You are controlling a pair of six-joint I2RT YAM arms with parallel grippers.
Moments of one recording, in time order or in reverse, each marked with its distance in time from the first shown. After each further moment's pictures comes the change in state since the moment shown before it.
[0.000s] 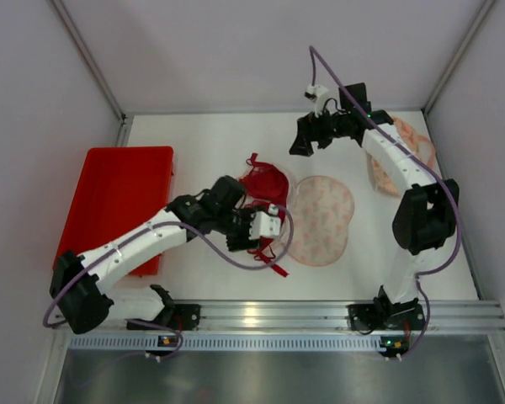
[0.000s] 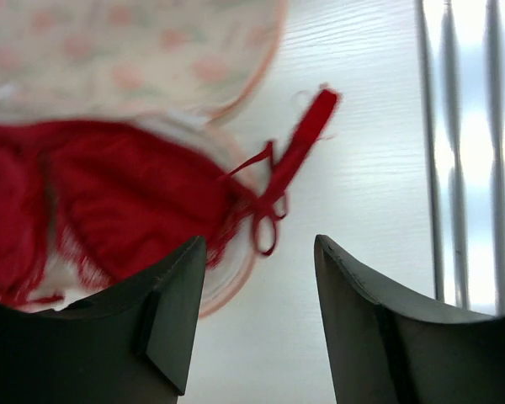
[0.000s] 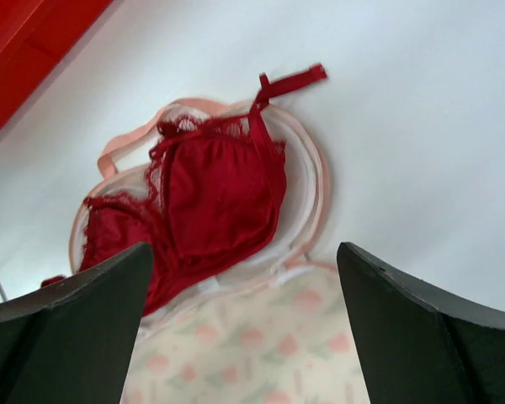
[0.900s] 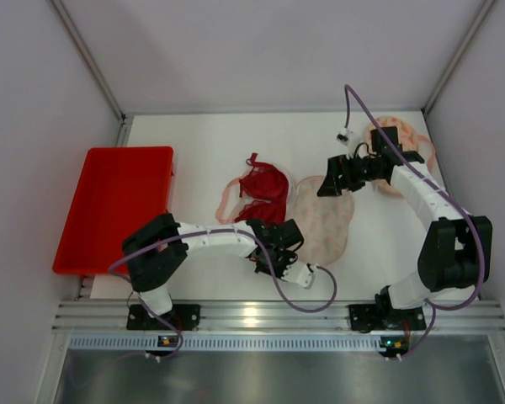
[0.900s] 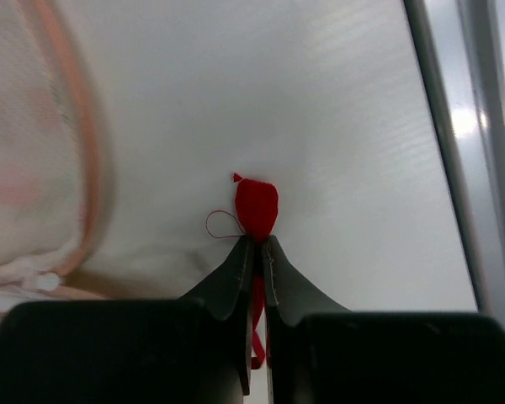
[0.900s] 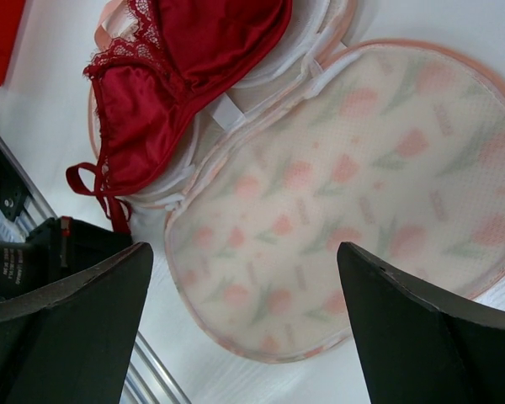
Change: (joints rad) left arm -0.396 0.545 0.103 0.049 -0.231 0.134; right arm -0.178 -0.367 -0.573 -0.046 -0.056 0.045
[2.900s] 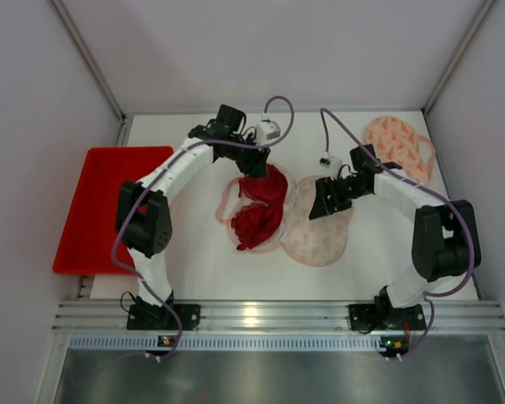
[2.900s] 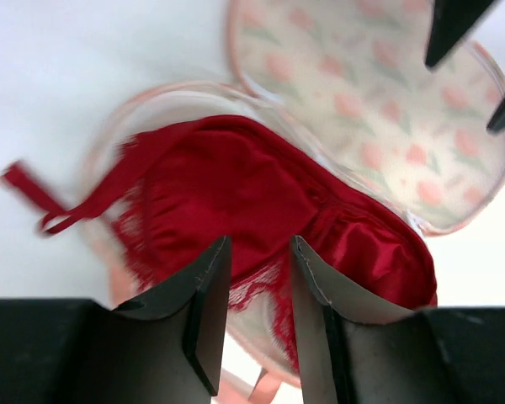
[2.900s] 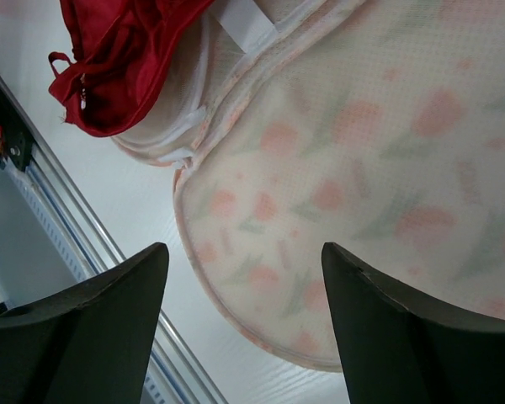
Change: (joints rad) left arm 0.672 0.138 0.556 -0.053 0.395 -0.418; right arm 0.089 0.079 -0.125 0.008 -0.016 0.003
